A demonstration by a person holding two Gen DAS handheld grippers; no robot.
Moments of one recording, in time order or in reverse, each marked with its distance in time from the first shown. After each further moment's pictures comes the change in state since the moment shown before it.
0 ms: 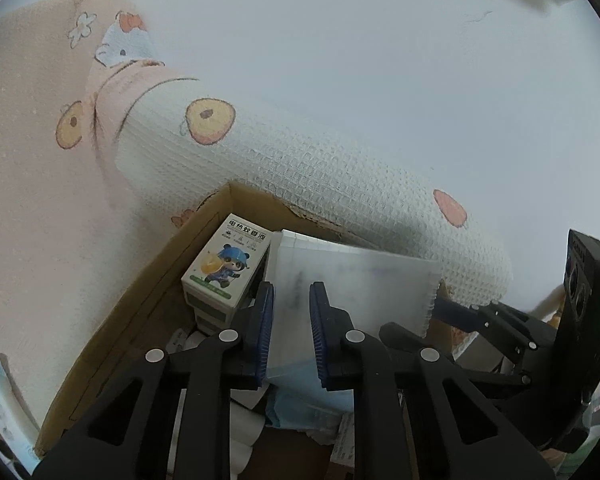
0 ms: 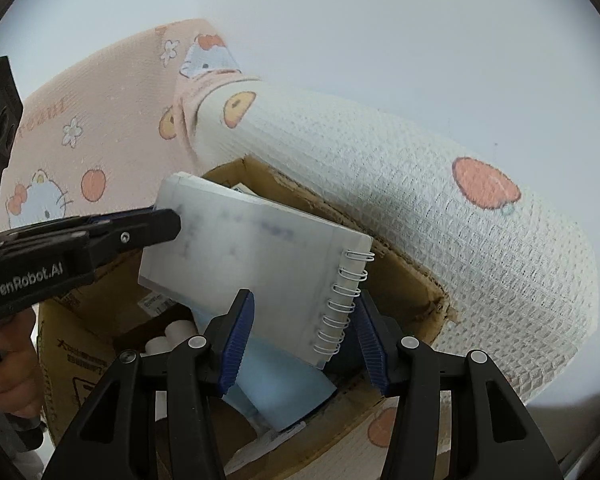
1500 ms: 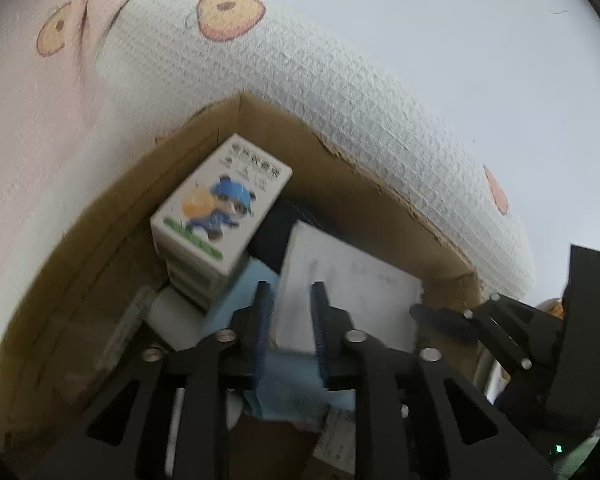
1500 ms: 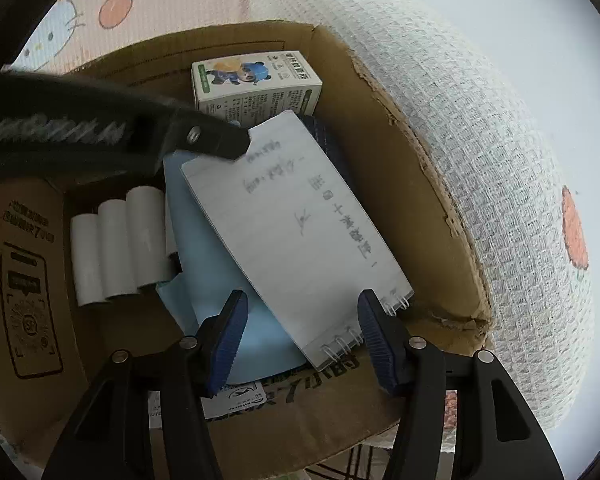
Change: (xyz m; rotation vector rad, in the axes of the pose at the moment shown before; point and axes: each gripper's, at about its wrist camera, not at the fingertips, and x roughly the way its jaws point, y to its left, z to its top) left arm 0.048 0.019 -0.021 -0.150 0.227 -0.071; right arm 0.062 0.033 -0.009 -0.441 0.378 -0.072
